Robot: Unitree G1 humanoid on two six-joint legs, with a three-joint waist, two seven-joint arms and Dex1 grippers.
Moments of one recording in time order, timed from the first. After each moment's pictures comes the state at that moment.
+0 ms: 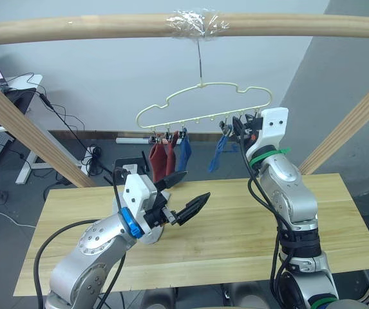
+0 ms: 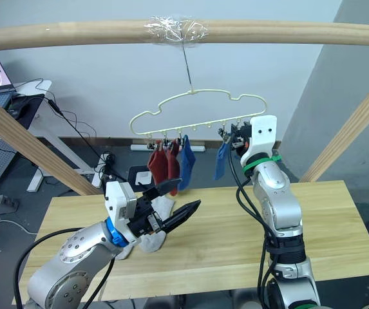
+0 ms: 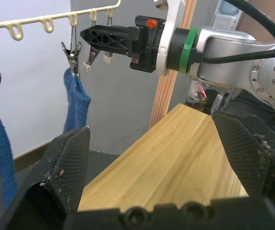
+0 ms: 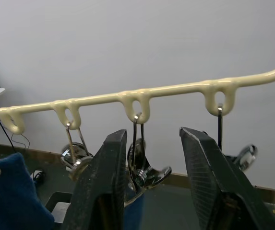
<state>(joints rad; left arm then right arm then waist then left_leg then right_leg) 0.06 0.44 -0.05 -0.69 -0.66 0.52 -0.52 -0.49 -0.06 -0.01 -0.21 0.13 0.49 0.09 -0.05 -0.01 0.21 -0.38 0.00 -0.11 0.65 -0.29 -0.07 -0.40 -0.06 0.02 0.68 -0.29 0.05</state>
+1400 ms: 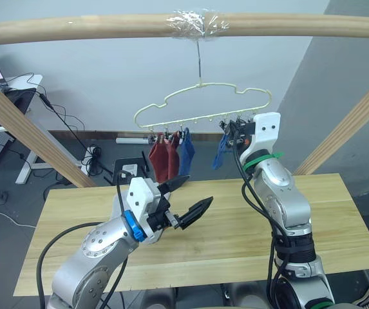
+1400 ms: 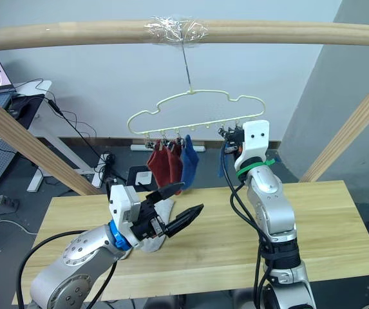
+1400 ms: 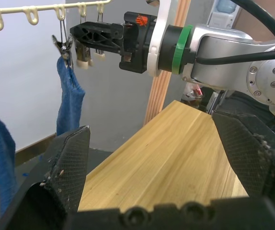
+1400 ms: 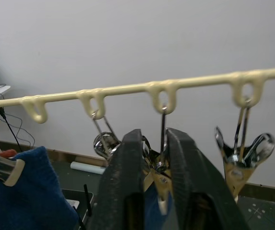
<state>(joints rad) 0.08 0.43 -0.07 -0.70 -0.65 0.51 -0.51 -0.47 -0.02 0.03 -0.23 0.10 0.49 0.08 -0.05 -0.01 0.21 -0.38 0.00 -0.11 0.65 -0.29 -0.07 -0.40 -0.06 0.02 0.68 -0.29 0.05</state>
